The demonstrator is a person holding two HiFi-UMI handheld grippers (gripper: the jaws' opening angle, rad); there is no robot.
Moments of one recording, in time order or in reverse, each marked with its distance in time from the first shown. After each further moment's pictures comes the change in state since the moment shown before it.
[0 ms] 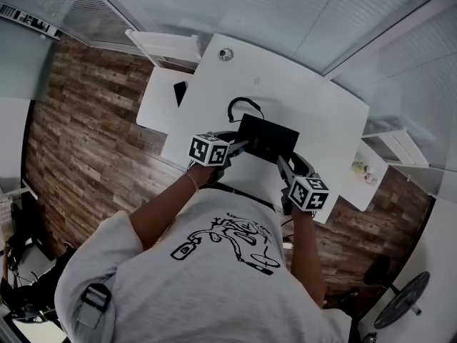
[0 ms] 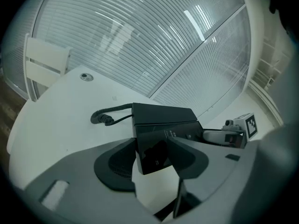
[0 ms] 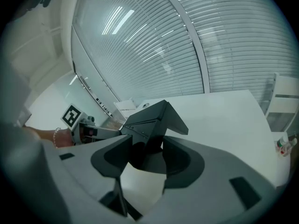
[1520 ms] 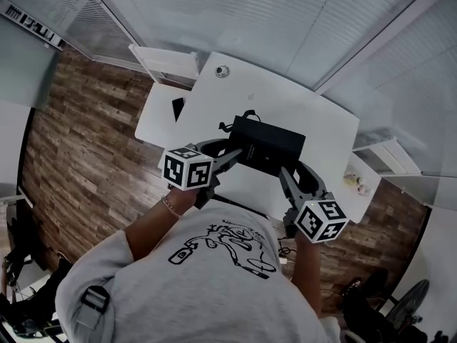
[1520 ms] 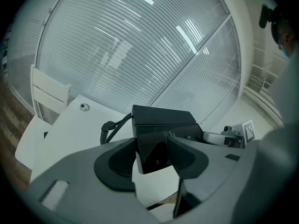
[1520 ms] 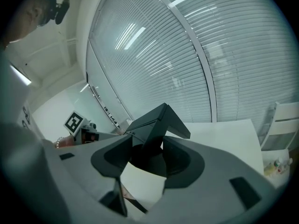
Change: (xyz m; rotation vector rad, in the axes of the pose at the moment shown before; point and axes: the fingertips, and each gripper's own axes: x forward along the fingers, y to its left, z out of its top) left arm -0.103 -0.099 0.078 0.018 -0.165 -0.004; right arm -0.100 0.076 0.103 -0.070 -0.171 0.074
